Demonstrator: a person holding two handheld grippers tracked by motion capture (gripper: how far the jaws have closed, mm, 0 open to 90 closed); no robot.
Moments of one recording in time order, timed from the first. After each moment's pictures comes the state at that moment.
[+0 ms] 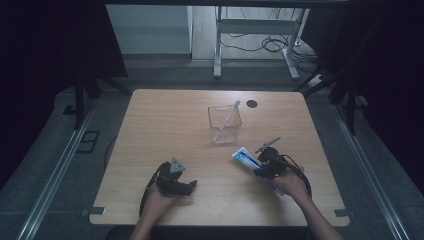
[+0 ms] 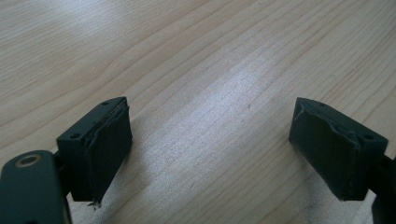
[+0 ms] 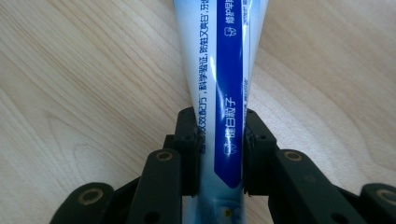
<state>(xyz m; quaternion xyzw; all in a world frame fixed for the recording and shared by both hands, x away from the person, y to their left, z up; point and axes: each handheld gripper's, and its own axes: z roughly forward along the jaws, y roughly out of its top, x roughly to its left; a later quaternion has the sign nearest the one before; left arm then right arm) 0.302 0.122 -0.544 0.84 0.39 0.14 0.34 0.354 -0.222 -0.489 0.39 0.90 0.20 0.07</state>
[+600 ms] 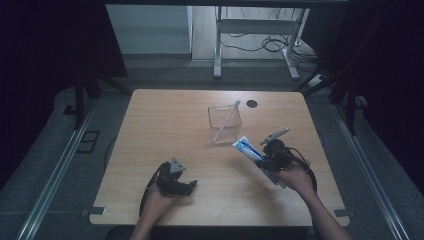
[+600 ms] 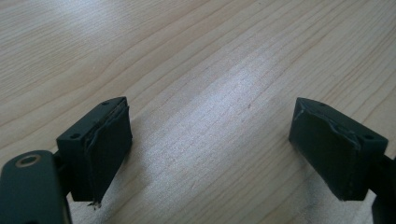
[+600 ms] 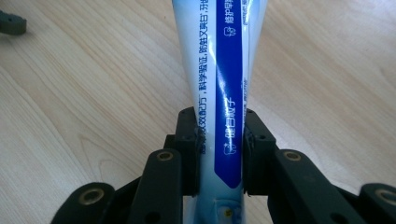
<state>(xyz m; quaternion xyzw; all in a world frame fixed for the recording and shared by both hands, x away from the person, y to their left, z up) 0.303 0.123 -0.543 0.84 0.39 0.14 0.34 0.354 -0.227 -0.450 0.38 0.89 0.25 0.09</state>
